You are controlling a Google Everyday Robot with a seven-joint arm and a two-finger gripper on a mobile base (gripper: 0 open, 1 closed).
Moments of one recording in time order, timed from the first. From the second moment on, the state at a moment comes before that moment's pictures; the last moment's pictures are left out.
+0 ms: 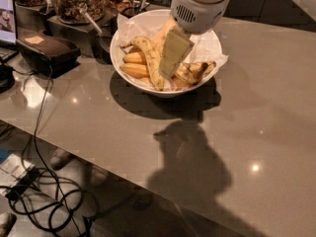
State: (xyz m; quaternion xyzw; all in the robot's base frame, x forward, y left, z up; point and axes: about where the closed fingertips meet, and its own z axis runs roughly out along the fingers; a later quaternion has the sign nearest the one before) arm 0.549 -0.071 0.986 -0.43 0.88 -0.06 0.19
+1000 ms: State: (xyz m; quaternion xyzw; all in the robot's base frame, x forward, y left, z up) arm 0.558 -0.061 0.973 -0.44 0.88 -0.08 0.18
